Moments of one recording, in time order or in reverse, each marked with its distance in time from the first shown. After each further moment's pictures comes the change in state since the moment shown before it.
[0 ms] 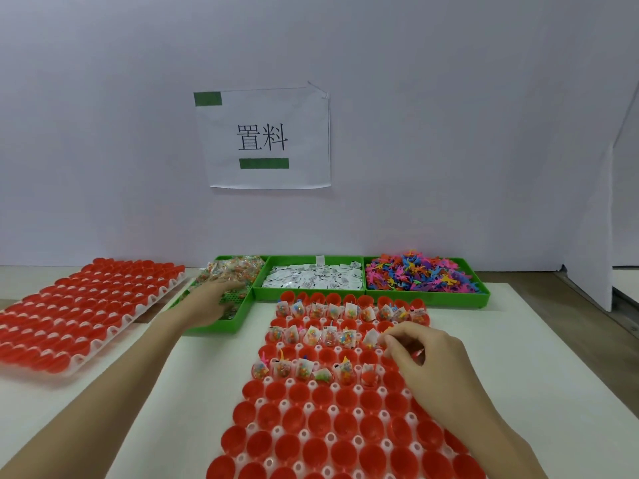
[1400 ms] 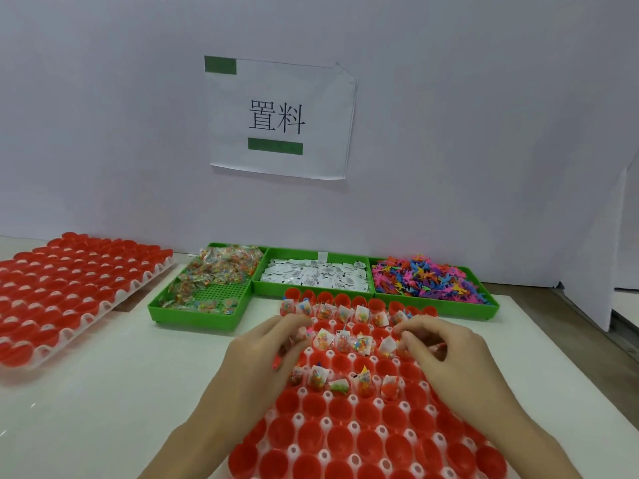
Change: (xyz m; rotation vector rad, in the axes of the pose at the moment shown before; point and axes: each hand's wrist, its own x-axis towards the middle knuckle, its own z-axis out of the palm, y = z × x) left_hand -0.119 0.112 0.029 -0.544 0.582 0.422; right_hand 0.024 -0.001 0.009 -0.113 -0.029 0.025
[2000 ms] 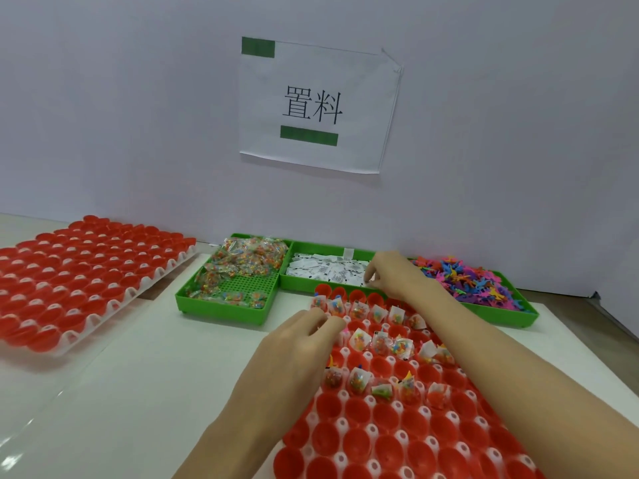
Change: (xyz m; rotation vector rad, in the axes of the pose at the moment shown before) left_hand 0.001 -0.011 -0.007 0.263 -0.127 0.054; right_hand 0.191 -0.001 0.098 -0.669 -0.384 -0.144
